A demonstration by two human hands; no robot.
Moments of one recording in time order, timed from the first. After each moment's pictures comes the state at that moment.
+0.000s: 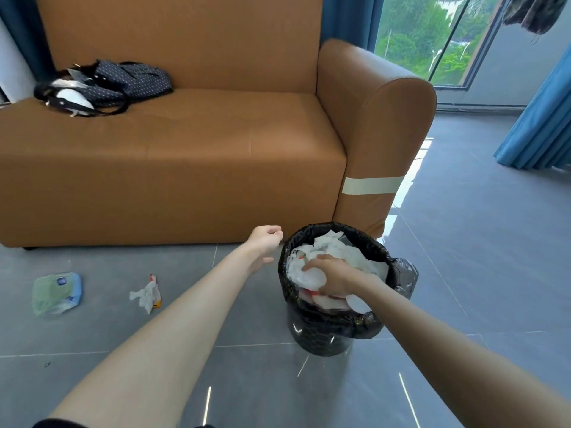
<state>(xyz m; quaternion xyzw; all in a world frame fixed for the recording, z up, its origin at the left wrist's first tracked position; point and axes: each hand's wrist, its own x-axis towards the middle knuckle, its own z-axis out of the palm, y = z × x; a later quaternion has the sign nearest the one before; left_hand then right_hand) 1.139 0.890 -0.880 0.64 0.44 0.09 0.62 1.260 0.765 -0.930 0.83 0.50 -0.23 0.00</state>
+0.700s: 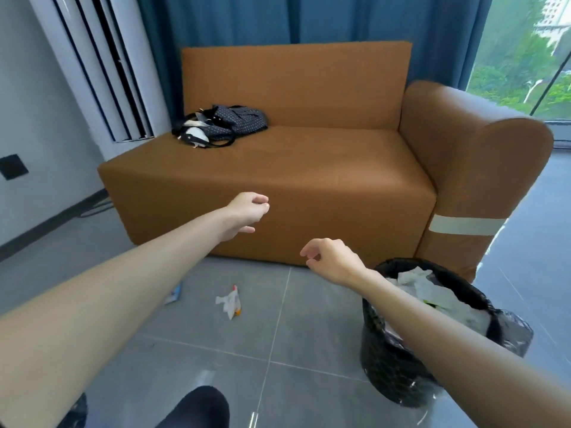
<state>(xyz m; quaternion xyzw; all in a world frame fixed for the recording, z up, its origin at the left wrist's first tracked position) 0.977 0.993 -0.769 0.73 0.47 0.20 0.46 1.125 0.868 -0.837 0.78 0.57 -0.16 -0.20</state>
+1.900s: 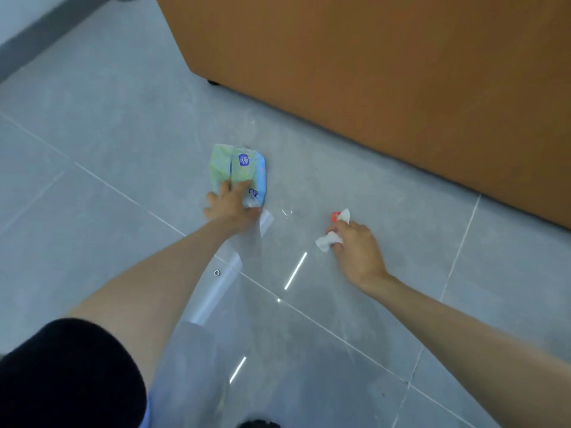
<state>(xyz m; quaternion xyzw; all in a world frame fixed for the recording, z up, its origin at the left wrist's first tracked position) 0.782 1.274 -1.177 0.62 0.74 -0.02 0.23 0.992 1.166 -1.204 0.71 0.65 -0.25 -0.13</state>
